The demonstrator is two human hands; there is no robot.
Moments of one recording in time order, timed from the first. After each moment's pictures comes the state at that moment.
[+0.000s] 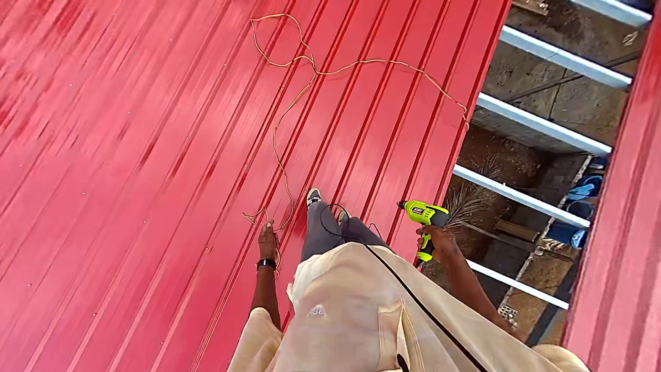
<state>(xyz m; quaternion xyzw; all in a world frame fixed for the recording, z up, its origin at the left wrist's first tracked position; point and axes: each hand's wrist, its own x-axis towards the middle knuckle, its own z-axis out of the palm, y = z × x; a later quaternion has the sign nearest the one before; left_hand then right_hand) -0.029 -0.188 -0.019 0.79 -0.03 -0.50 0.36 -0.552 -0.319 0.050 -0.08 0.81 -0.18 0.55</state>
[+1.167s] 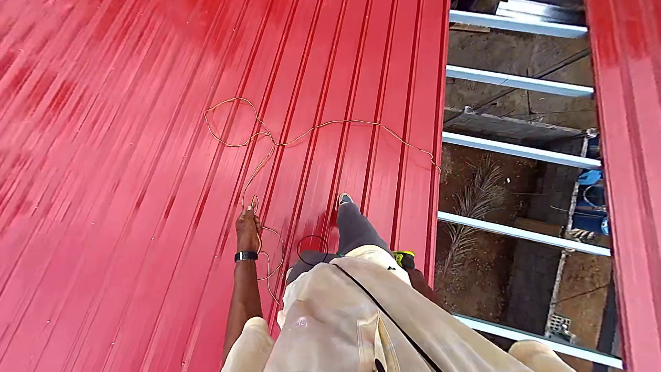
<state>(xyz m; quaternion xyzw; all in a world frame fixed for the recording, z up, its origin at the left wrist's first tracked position) -0.171 -0.799 -0.071 0.76 -0.12 -0.51 0.40 -0.667 -0.605 -0.097 -0.28 0.86 -0.01 0.42</state>
